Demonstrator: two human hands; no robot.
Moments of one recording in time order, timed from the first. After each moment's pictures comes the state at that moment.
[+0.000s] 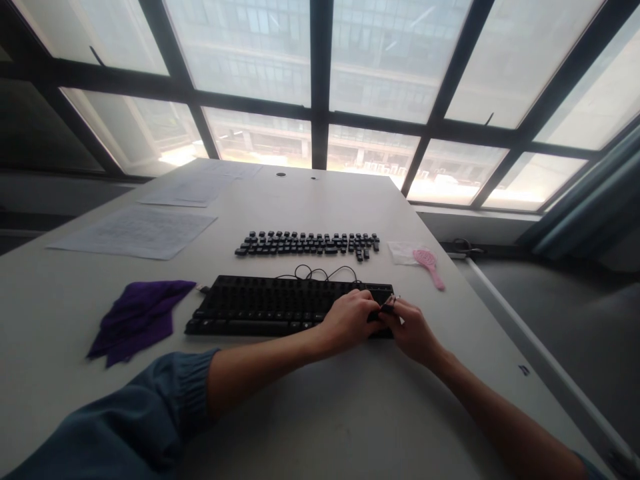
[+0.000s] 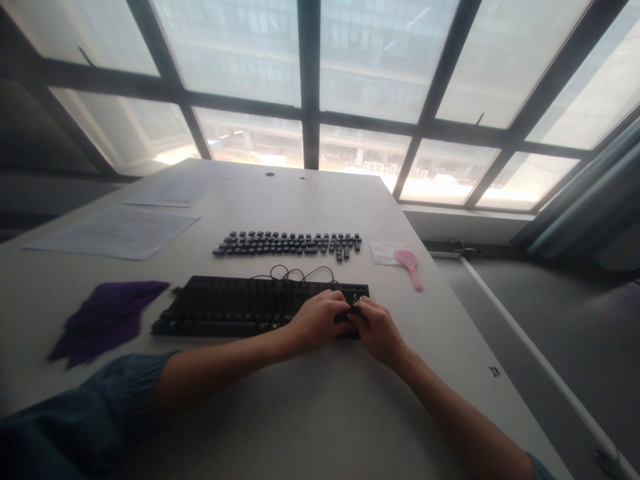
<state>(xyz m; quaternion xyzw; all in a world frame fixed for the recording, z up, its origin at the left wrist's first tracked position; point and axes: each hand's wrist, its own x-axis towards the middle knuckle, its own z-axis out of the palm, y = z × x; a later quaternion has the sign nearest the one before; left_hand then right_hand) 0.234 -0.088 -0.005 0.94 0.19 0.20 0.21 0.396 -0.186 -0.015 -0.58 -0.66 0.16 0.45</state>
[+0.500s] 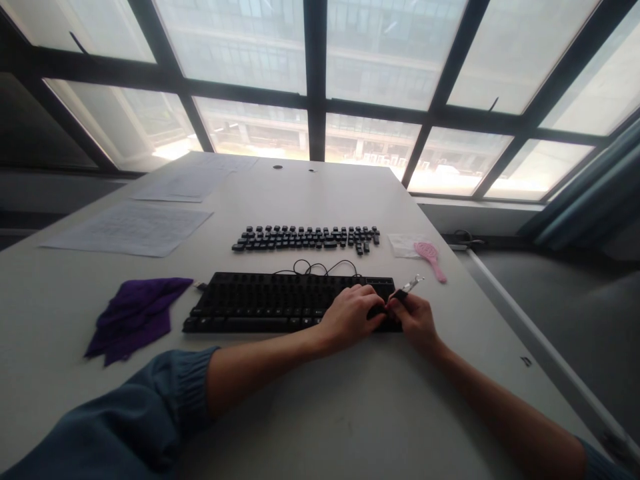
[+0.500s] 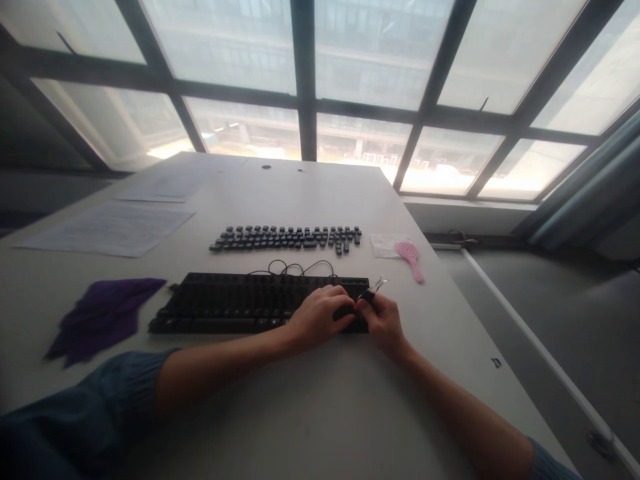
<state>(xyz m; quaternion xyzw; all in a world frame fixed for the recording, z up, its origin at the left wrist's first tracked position) 0.234 -0.092 -0.007 0.93 0.19 0.22 0.23 0.398 -0.187 -0.036 -0.60 -0.49 0.27 0.58</state>
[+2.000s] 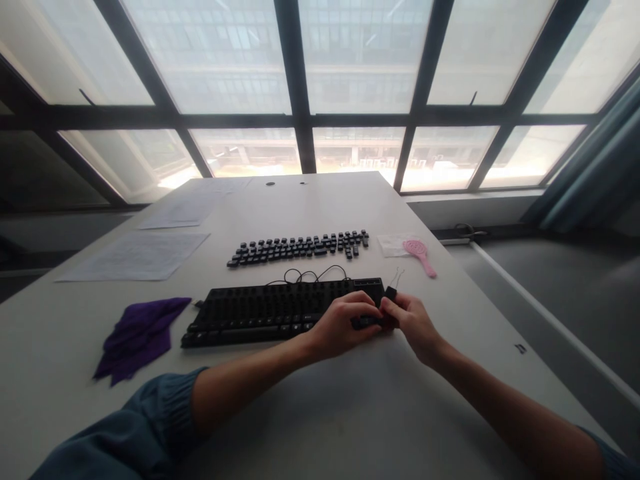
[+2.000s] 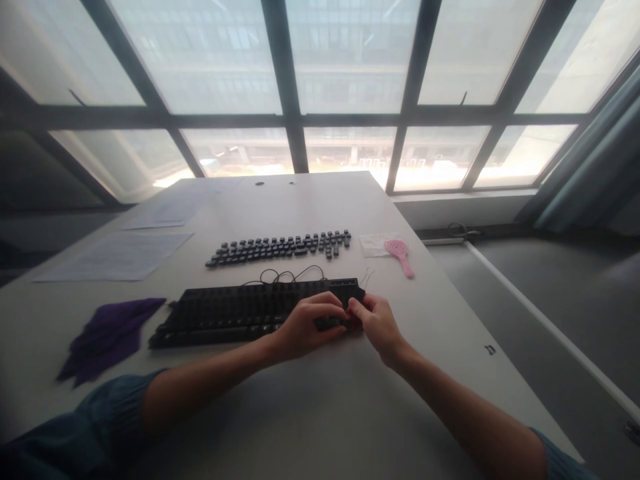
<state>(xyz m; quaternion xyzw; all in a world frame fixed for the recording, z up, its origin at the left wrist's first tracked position) 0.231 -0.106 0.015 0.86 0.05 0.29 0.41 0.389 -0.204 -0.001 -0.58 -0.33 0.45 0.60</state>
